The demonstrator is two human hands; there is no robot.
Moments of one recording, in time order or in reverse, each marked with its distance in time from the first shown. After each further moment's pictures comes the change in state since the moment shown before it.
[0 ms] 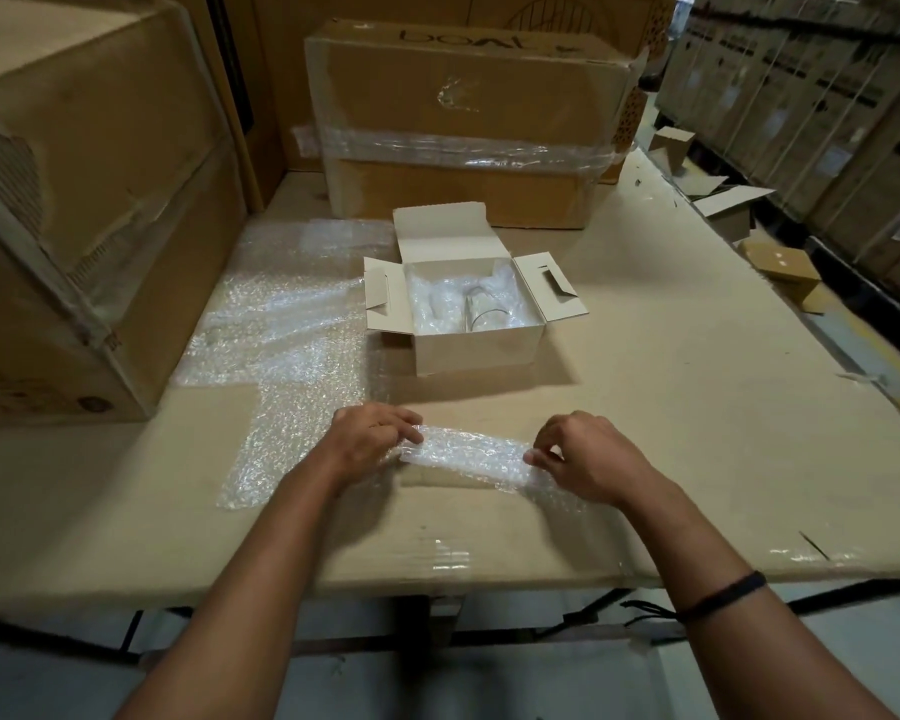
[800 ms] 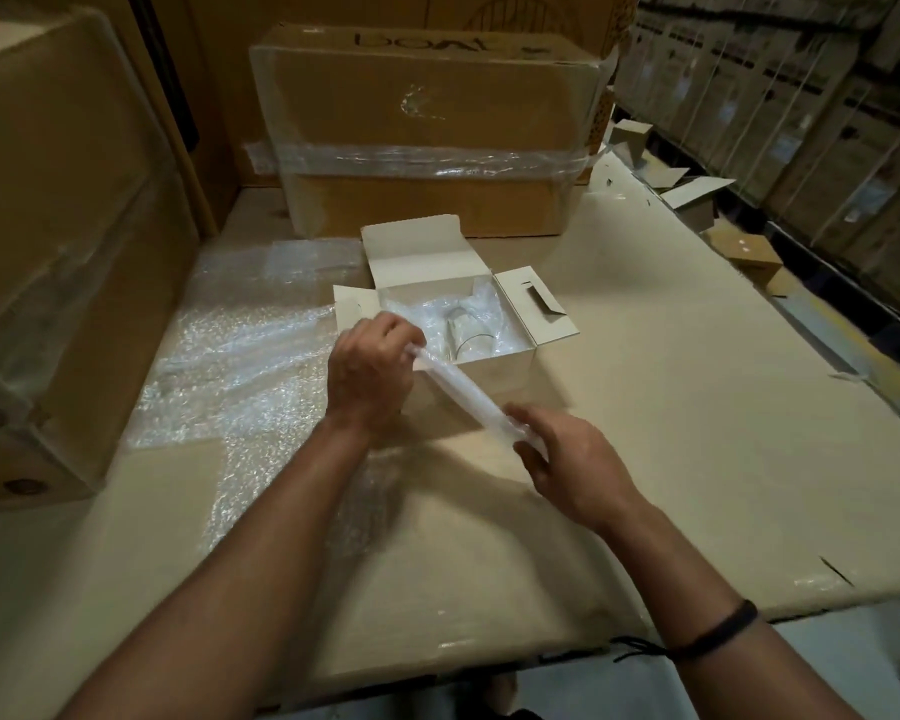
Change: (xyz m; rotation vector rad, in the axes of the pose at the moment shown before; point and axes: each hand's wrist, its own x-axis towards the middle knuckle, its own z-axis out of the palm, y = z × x) left_hand 0.101 0.051 -0.019 0.564 0.635 0.545; right_hand 0.024 -0.017 0.001 0.197 0.442 -0.059
